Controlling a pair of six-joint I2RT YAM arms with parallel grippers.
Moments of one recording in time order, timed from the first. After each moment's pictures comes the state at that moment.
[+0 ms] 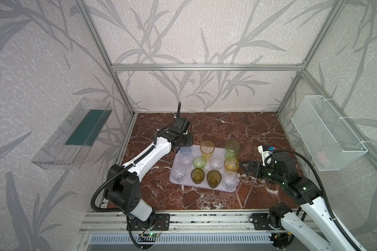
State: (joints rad) left arm -0.47 1.56 1.29 -0.66 -0.05 -0.38; right arm 0.39 0.63 0.70 -0.69 -0.26 0.58
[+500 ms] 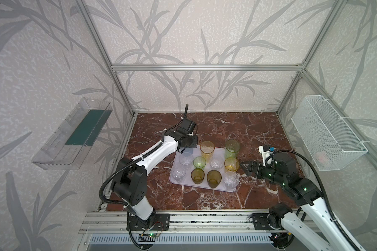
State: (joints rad) left arm -0.52 1.66 1.33 -0.63 -0.04 -0.38; right arm 0.39 0.62 0.70 -0.70 -0.25 0.58
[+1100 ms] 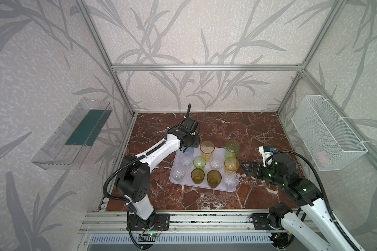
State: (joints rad) left arm -0.53 1.70 1.37 -0.65 -0.04 -0.38; right arm 0.39 0.62 0.69 -0.70 -0.24 0.58
